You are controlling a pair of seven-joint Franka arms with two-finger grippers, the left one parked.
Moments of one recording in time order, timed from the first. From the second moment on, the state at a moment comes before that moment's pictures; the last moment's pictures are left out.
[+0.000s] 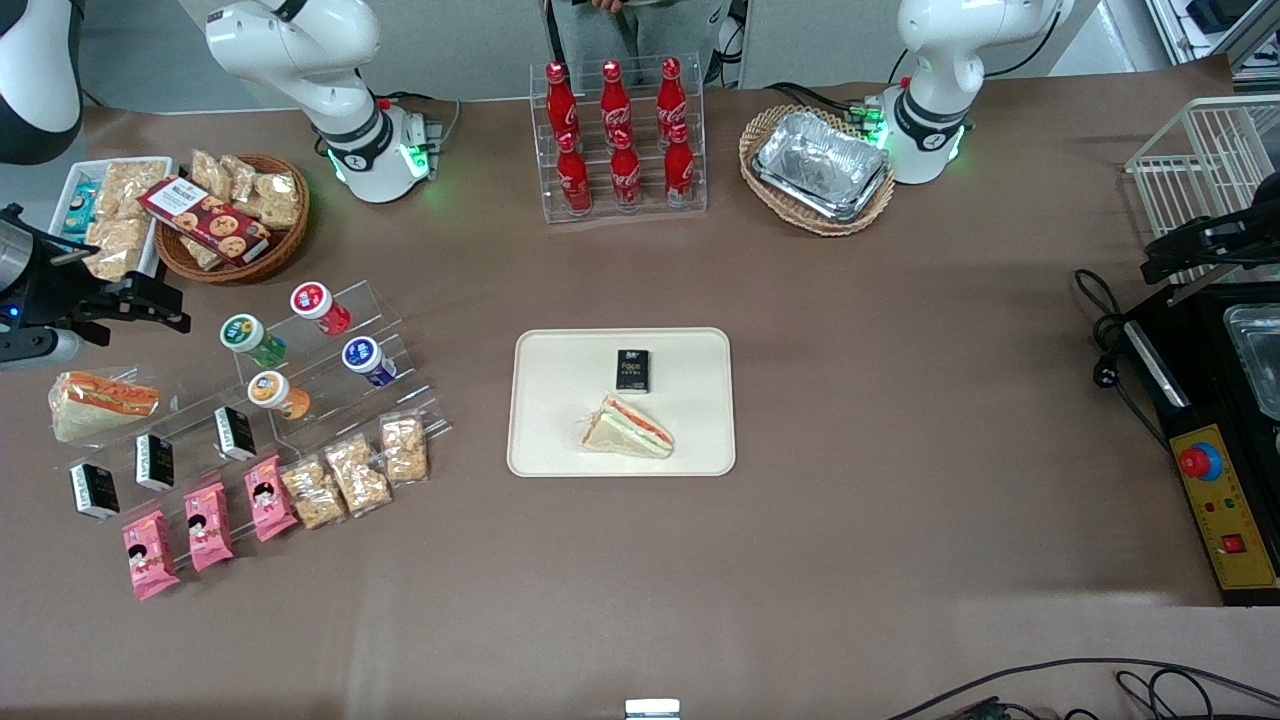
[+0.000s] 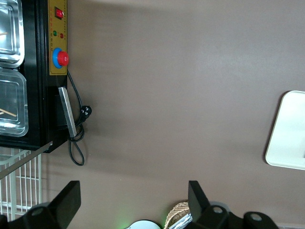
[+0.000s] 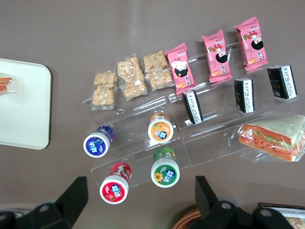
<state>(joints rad) 0.09 -0.02 -0.17 -1.69 0.02 1.61 -0.18</state>
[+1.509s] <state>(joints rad) 0.03 -0.37 -0.19 -2.18 -0.05 1.80 -0.24</state>
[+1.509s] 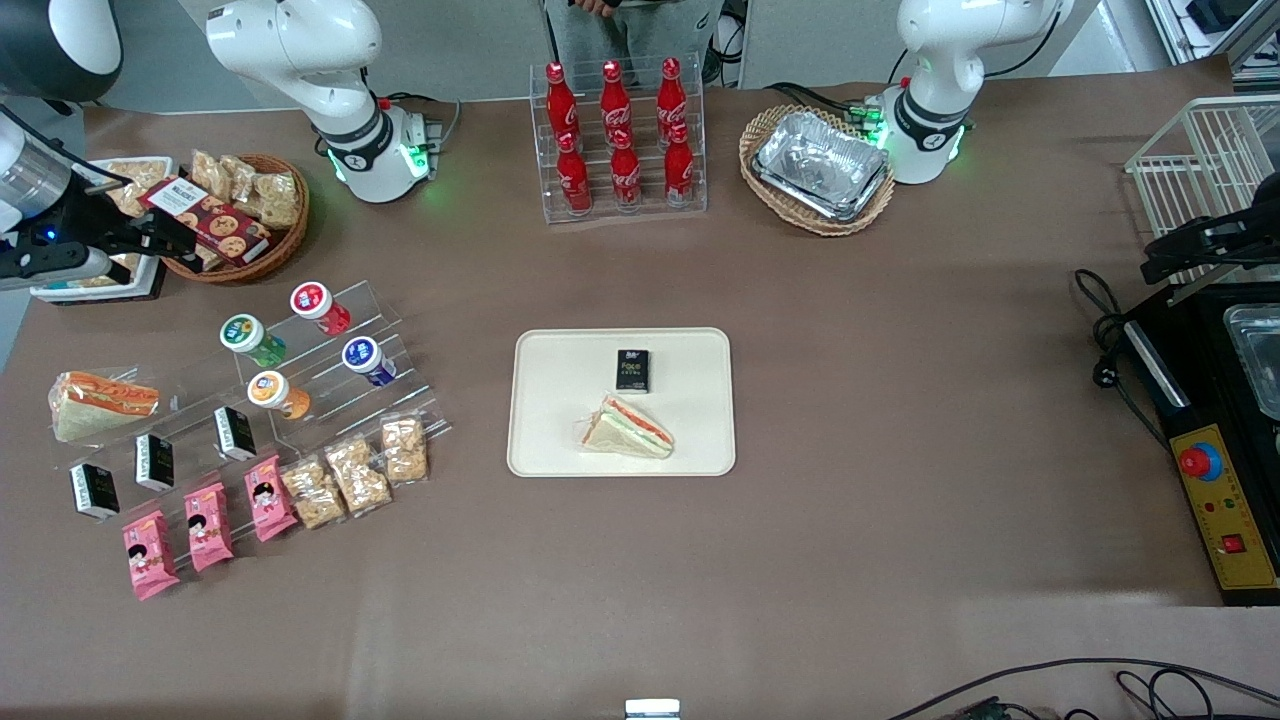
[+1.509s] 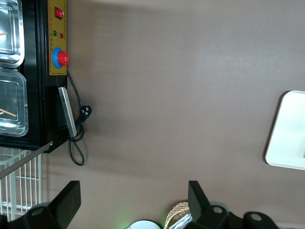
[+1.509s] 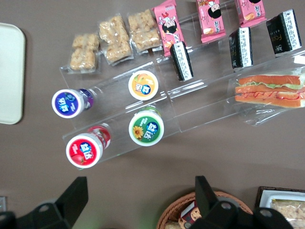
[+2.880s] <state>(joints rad) 0.02 -0.17 -0.19 -2.40 -0.07 2.22 -0.24</state>
